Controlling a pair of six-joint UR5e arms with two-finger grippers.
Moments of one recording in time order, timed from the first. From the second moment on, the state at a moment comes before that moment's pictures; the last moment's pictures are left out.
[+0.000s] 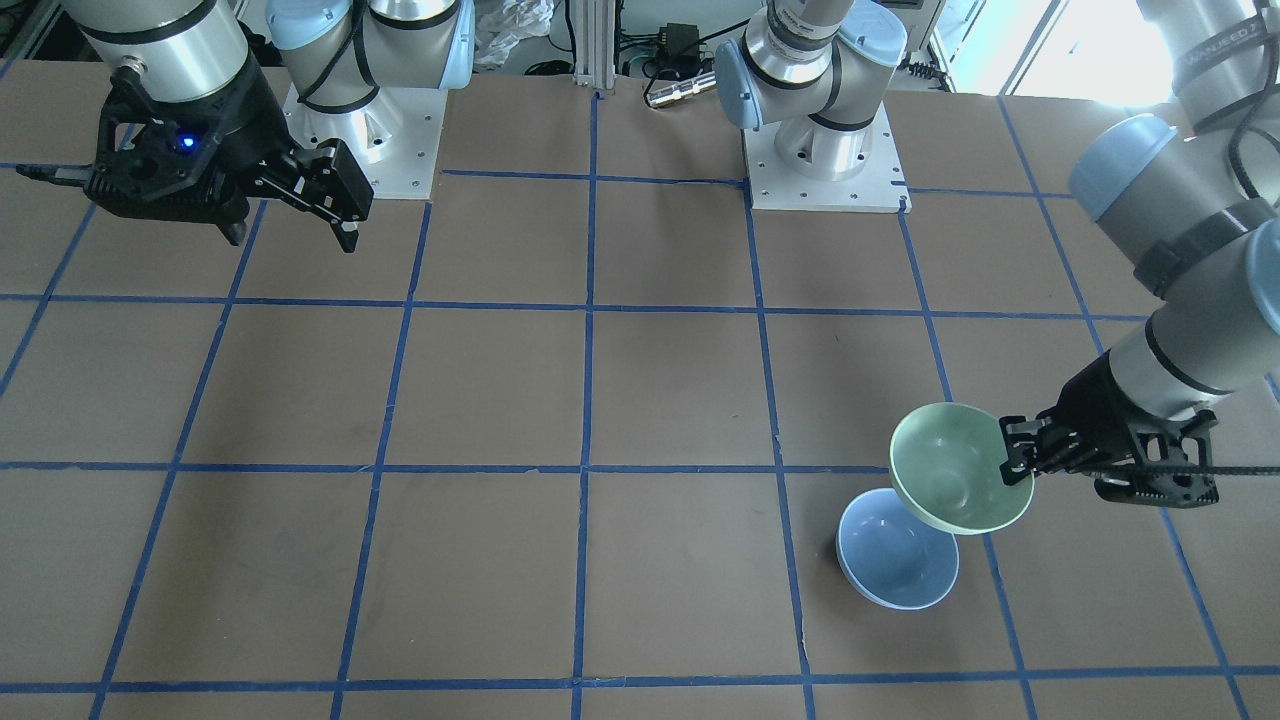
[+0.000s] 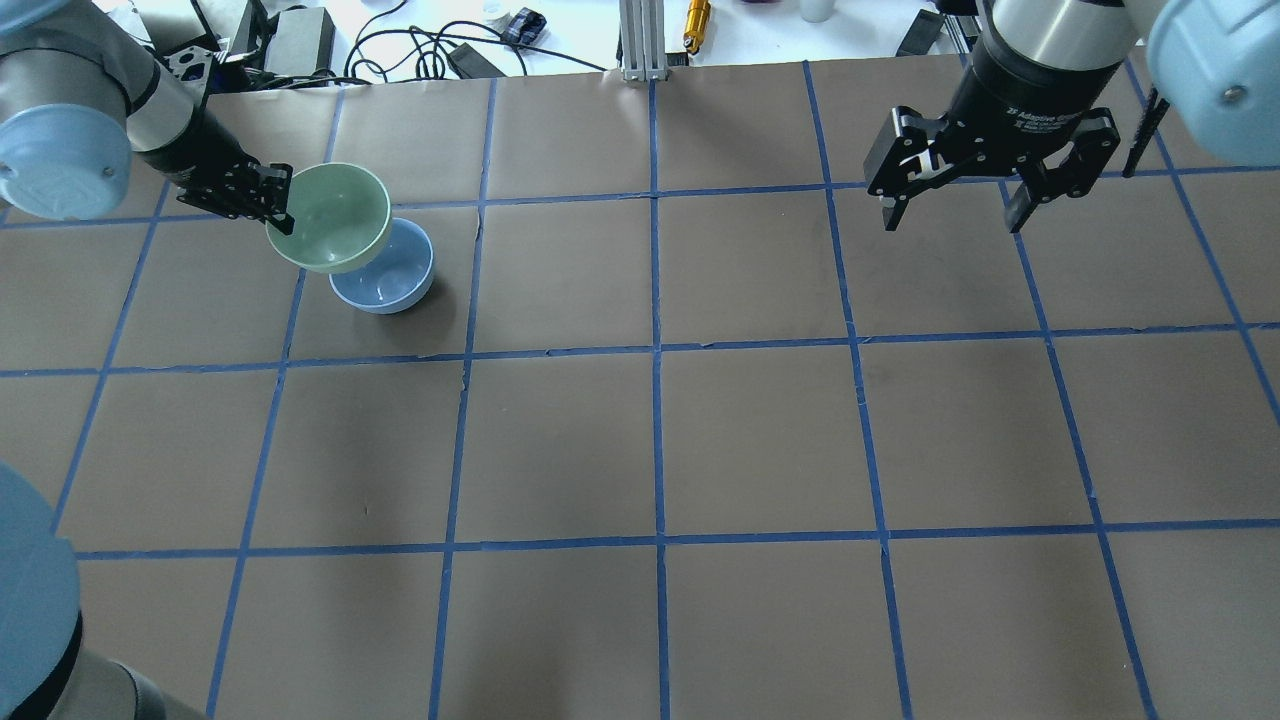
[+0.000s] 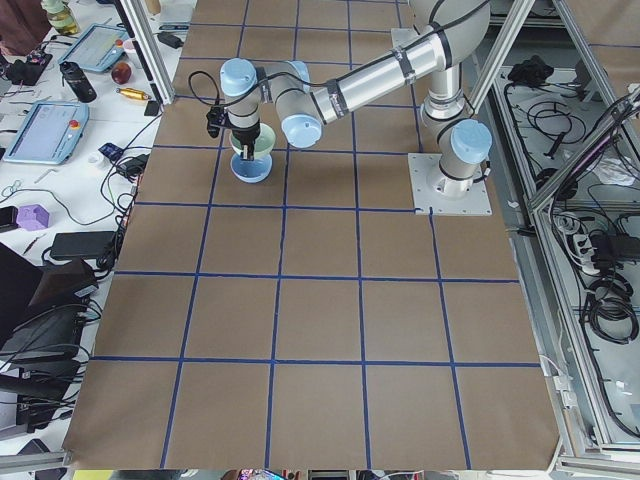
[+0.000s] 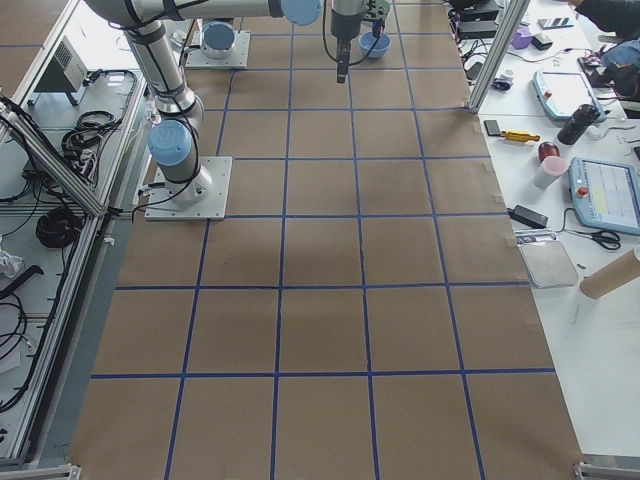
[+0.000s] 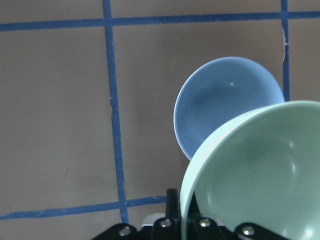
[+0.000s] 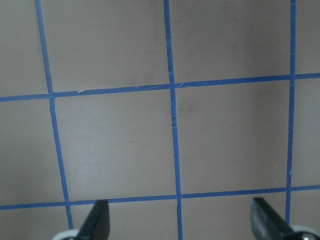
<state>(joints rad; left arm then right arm) -1.26 -1.97 -1.53 -1.19 1.45 0.32 1.57 -1.57 1.53 -1.51 -1.56 0.06</state>
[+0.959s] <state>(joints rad) -1.27 -2.10 -1.52 -1.16 1.46 0.30 1.57 -1.57 1.53 -1.51 -1.56 0.06</state>
